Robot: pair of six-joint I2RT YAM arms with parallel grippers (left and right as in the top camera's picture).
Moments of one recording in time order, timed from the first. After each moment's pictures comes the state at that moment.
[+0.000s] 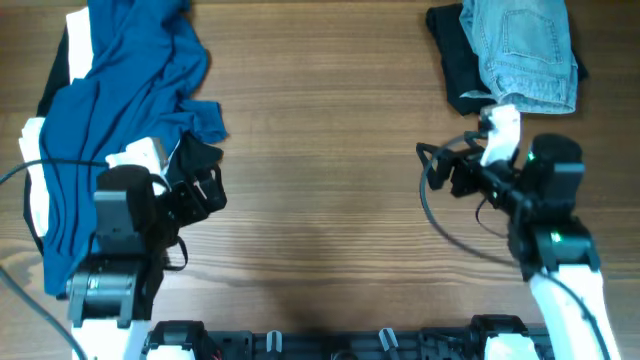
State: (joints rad) left arm -0.03 0.81 0.83 -0.76 0.08 -0.43; right arm -0.02 0.99 0.72 -0.31 -0.49 0.07
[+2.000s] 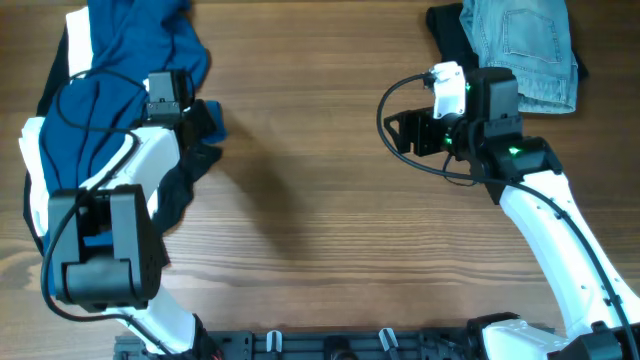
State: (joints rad) left arm 0.02 1.84 1.10 -0.29 -0.05 -0.45; right arm 0.18 1.38 1.07 -0.48 -0.32 0.09
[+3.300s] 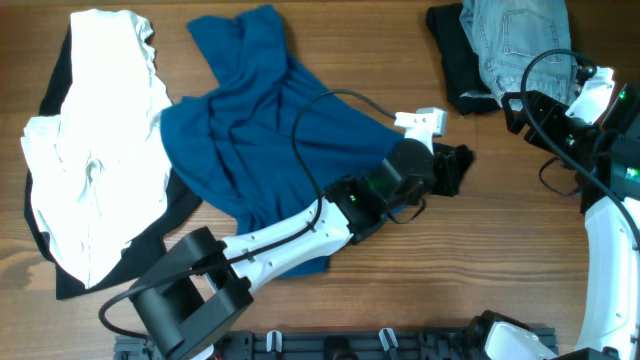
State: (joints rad) left arm -0.99 1.80 1.18 0.33 0.12 -0.97; right arm -0.38 1.28 1.07 -0.53 -0.51 0.19
